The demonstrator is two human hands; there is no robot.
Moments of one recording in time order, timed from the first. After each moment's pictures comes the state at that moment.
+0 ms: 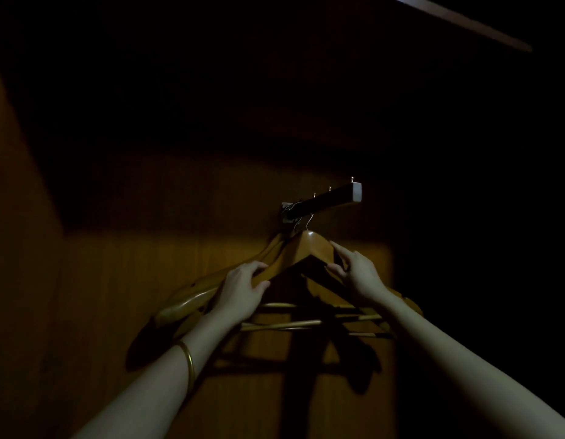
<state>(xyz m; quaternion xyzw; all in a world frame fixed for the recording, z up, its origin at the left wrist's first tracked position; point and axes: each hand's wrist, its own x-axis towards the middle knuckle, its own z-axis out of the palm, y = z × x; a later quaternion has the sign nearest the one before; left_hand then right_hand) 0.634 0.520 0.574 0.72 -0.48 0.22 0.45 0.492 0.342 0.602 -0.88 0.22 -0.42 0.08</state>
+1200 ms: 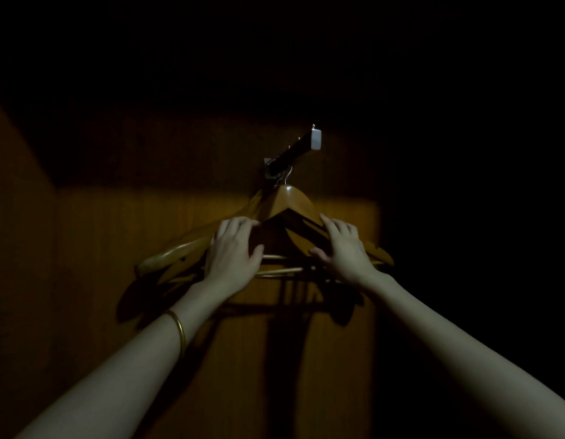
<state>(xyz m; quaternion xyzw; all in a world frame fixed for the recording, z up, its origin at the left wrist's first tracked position) 0.572 0.518 0.548 0.73 -0.44 0.38 0.37 0.453 0.350 0.561 -0.90 0.18 -0.40 0.04</state>
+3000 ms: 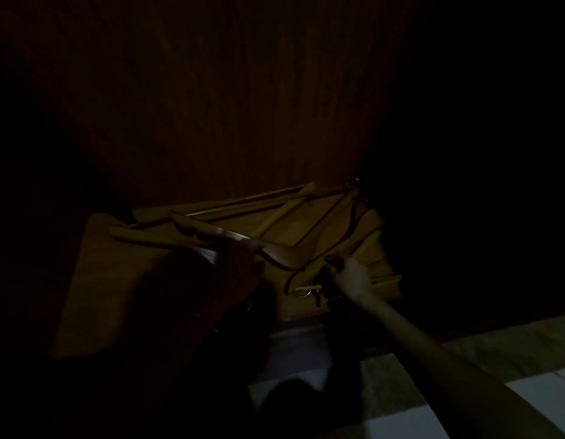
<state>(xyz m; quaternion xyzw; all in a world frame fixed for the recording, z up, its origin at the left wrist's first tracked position) 0.482 0.527 -0.560 0.89 -0.39 -0.13 0.20 0.350 0.362 -0.564 -0.83 0.41 0.07 0.36</state>
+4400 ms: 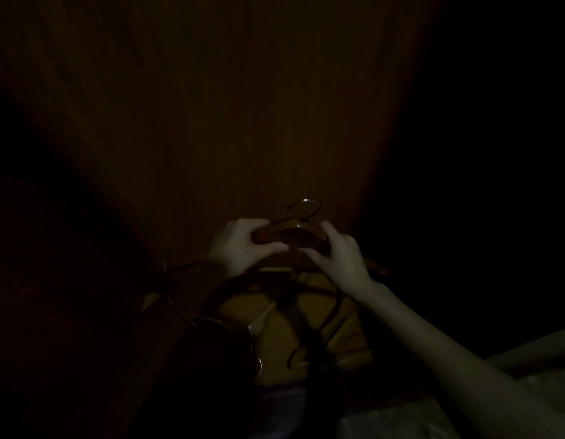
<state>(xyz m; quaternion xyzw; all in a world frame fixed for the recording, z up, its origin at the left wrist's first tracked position) 0.517 0.522 -0.208 0.83 -0.39 -0.15 0.37 0.396 0.369 -0.240 -0.92 0.18 -0.19 0.29</state>
